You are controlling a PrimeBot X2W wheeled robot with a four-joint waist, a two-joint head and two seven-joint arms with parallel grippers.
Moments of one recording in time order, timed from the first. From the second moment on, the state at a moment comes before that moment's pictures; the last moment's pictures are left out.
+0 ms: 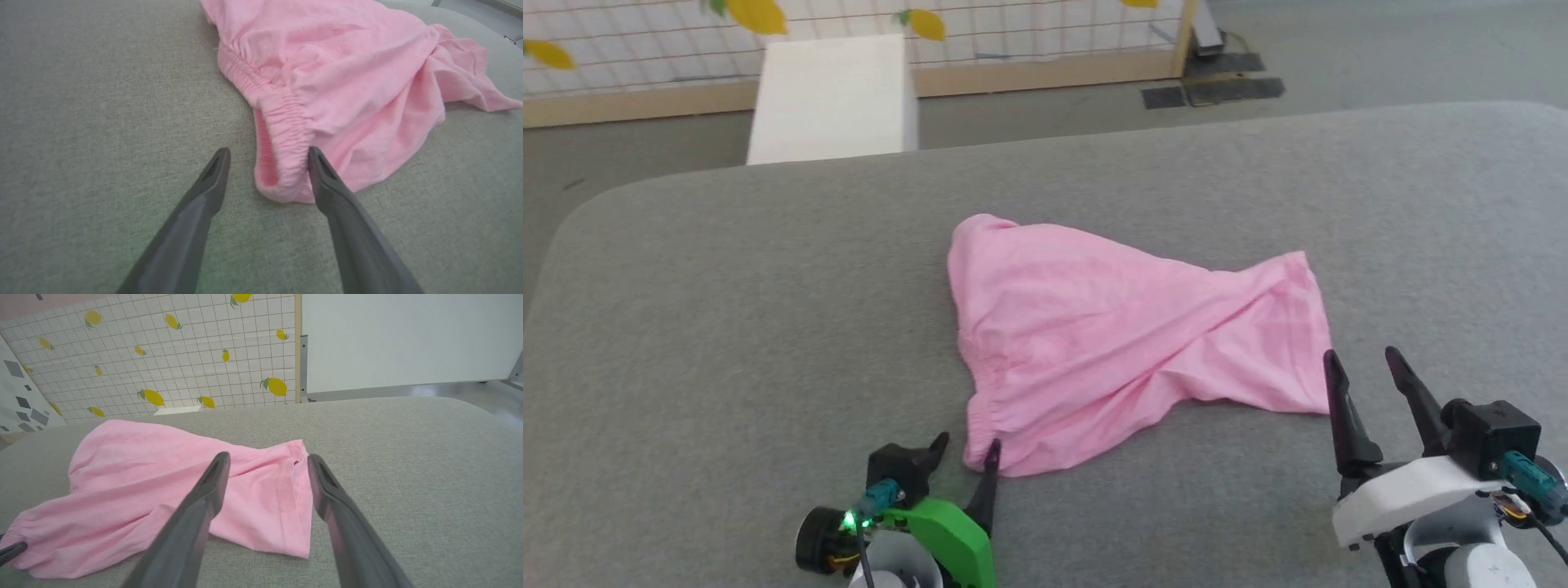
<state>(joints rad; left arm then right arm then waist) -0.15 0.09 -0.37 0.44 -0.30 -0.03 -0.15 -0.01 -0.05 -0.05 0.06 0.14 0.13 -0.07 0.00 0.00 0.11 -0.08</state>
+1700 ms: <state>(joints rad) -0.16 0.07 -0.36 0.27 -0.44 0.05 0.00 -0.22 -0.05 -0.15 0.25 0.15 0.13 0.61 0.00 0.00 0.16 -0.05</state>
